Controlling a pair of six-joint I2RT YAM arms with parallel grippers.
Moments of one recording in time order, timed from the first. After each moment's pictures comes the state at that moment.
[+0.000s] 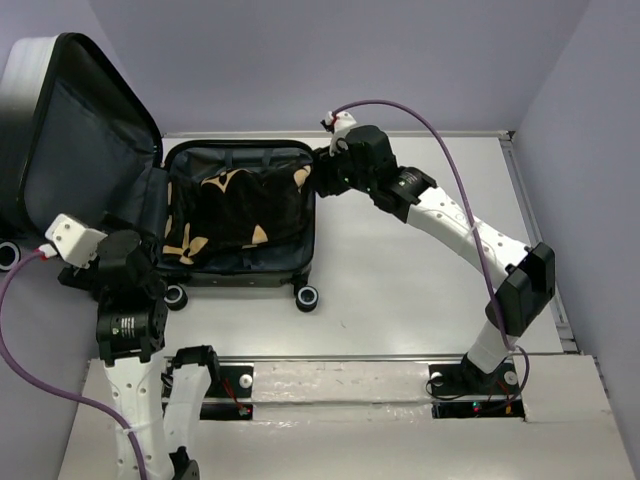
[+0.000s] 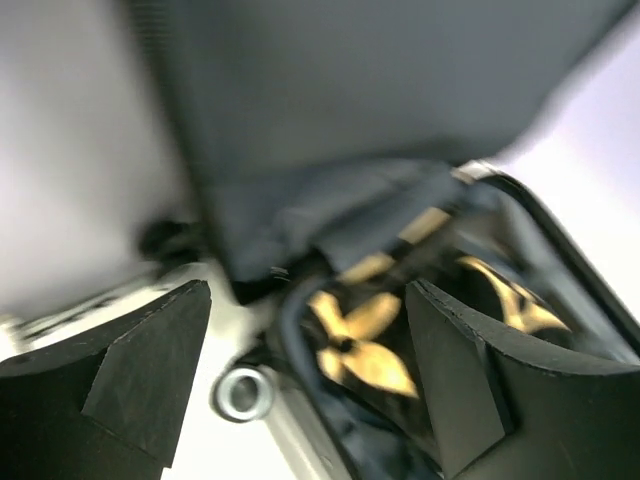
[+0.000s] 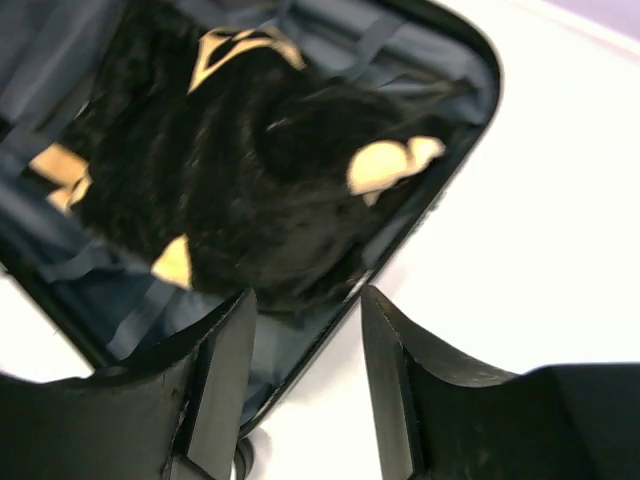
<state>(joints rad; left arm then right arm) 0.11 0.61 1.03 -0.69 -0.69 -0.54 0.73 1.71 1.68 -0.35 0.00 0.18</state>
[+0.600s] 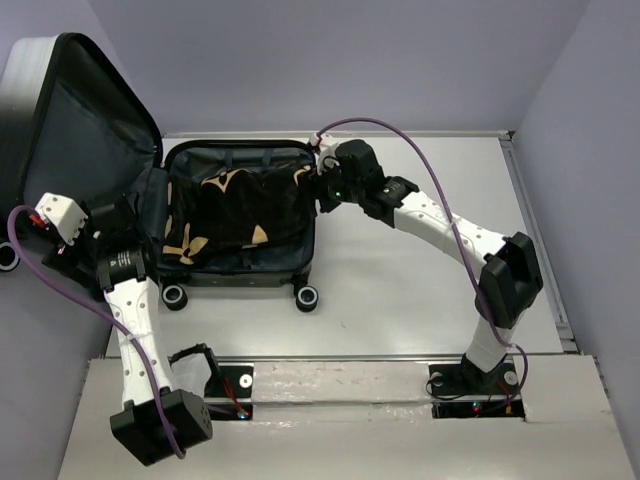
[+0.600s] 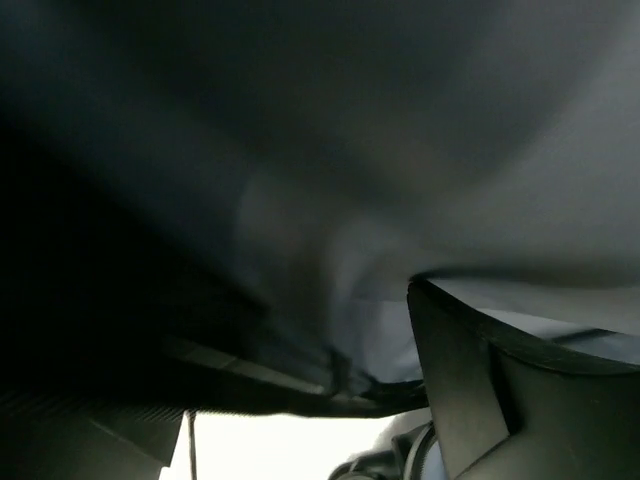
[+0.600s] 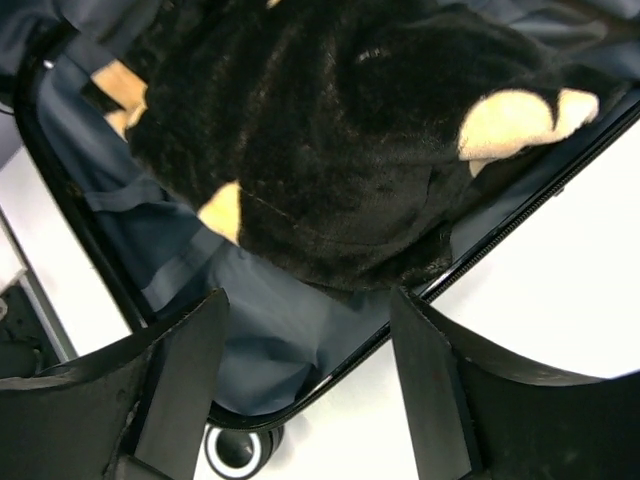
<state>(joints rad) 0.35 0.92 0.98 -0.51 -0.97 -0.41 0.72 1.76 1.57 -0.26 -0.27 0.18</state>
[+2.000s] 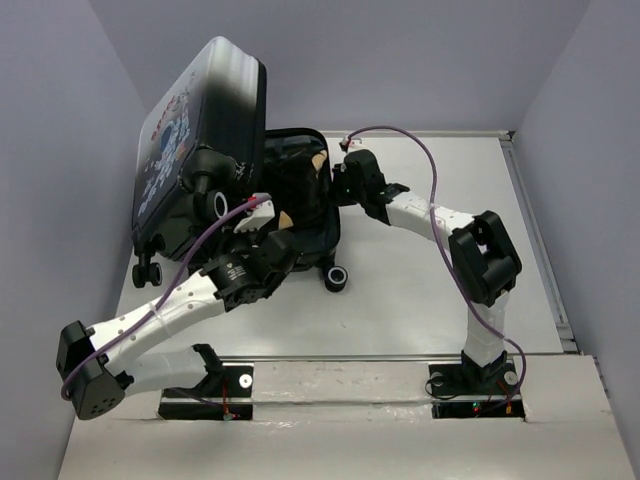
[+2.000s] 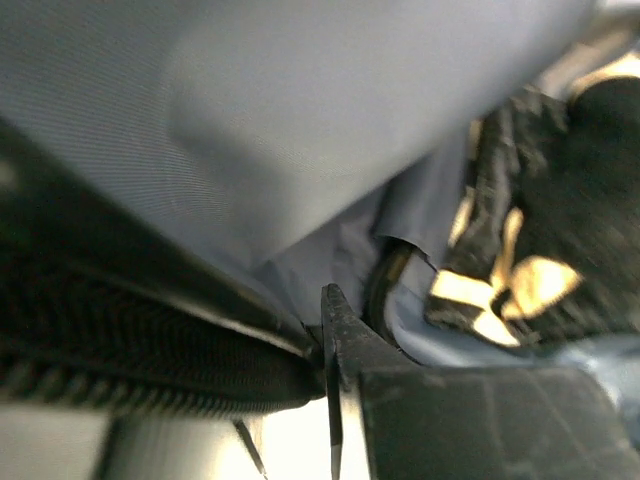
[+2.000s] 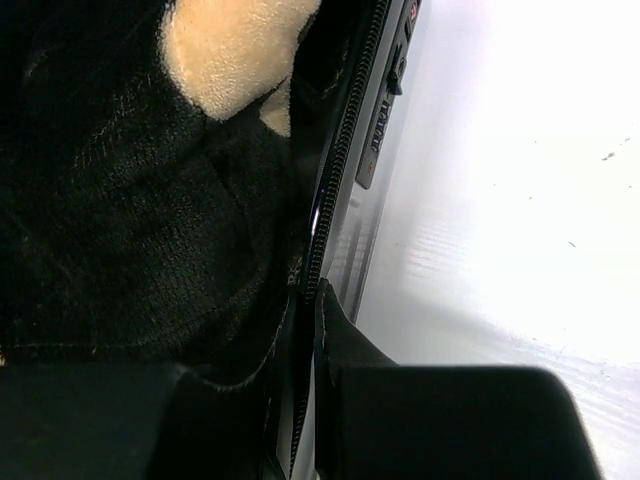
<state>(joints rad) -0.91 1.07 0.93 -0.73 -1.57 -0.25 0.61 1.97 1.47 -0.04 0.03 0.39</state>
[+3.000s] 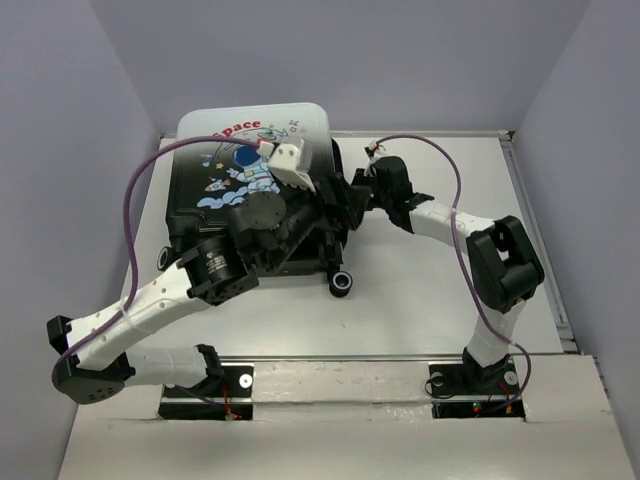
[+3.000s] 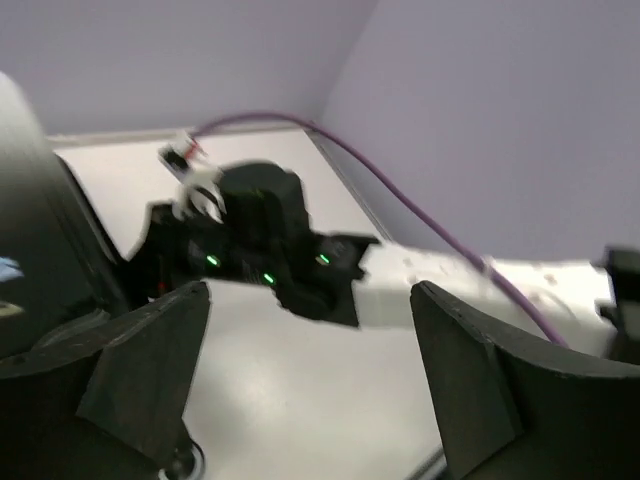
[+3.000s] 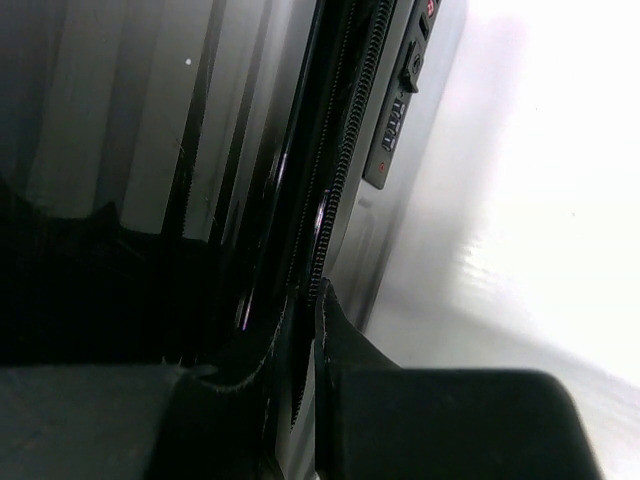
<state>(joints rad) -1.17 1.13 1.33 -0.19 -0.52 -0.43 0.49 1.86 1.24 0.15 -0.20 0.46</state>
